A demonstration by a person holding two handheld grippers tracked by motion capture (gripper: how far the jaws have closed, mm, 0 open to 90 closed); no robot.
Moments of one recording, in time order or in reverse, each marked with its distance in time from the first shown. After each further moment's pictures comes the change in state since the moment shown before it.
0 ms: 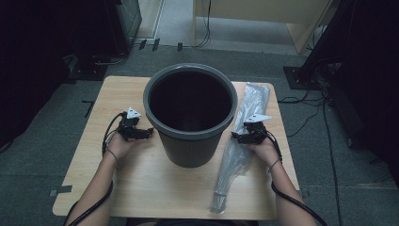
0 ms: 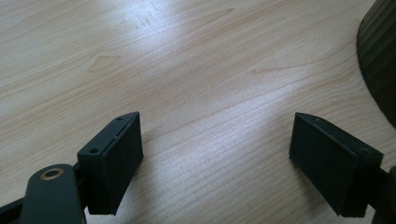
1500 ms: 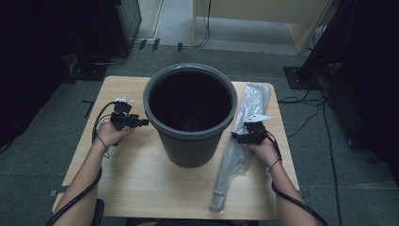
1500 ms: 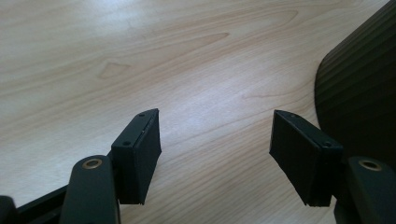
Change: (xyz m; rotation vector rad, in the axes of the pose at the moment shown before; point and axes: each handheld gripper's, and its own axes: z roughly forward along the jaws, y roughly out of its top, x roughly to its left) left arm 0.035 0.032 -0.019 0.089 -0.175 -0.169; right arm 0.001 0.000 0.001 0.000 -0.009 0.008
